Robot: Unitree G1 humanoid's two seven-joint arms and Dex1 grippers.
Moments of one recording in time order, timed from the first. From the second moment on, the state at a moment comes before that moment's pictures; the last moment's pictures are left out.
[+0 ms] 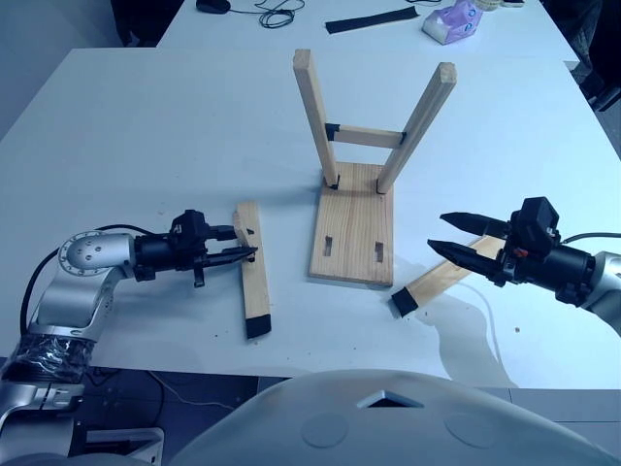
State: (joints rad) left arm 0.09 0.87 -0.02 0.00 -0.46 -0.01 -1.23; right arm 0.32 -0.83 -0.28 -0.67 0.78 0.61 0.83
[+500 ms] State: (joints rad) left arm 0.11 0.84 -0.08 0.20 -0.38 -0.16 -1.28; right arm 0.30 -0.83 -0.26 -0.65 0.77 0.61 0.85
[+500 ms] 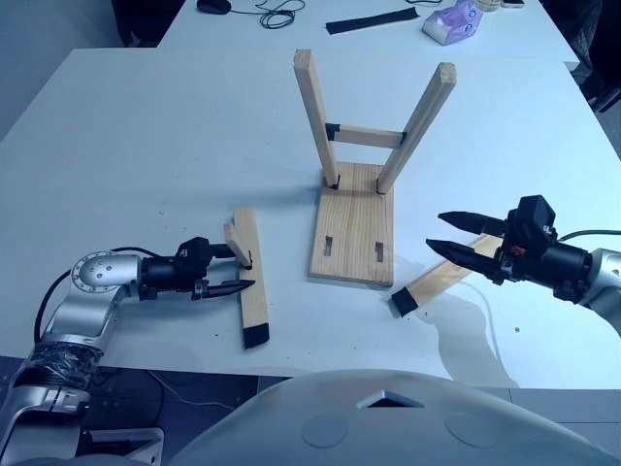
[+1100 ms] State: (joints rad) left arm -0.06 0.75 -0.06 0.37 -0.31 -0.21 -1.17; right arm 0.28 -0.82 -0.23 -0.63 0.73 0.59 0.85
